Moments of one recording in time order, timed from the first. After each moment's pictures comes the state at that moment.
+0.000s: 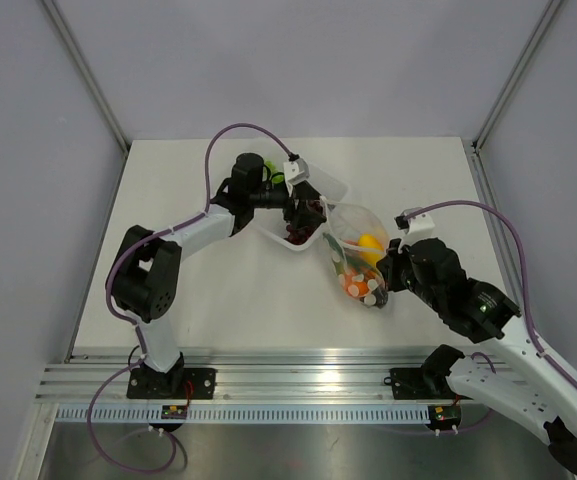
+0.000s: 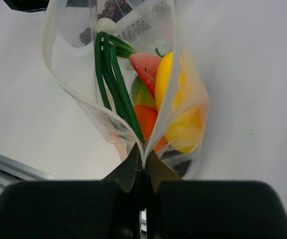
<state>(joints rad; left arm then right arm) -0.50 1.82 1.25 0.28 0.95 0.17 0.73 0.71 0.86 -0.68 0.27 0.36</state>
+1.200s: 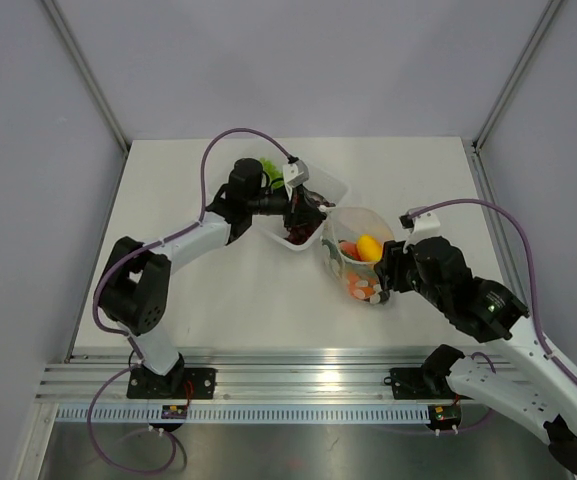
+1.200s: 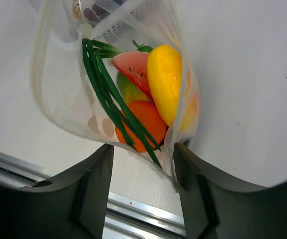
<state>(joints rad) -0.53 1.73 1.18 0.32 0.95 0.03 0.73 0.72 0.91 -0.76 0.29 0.37</state>
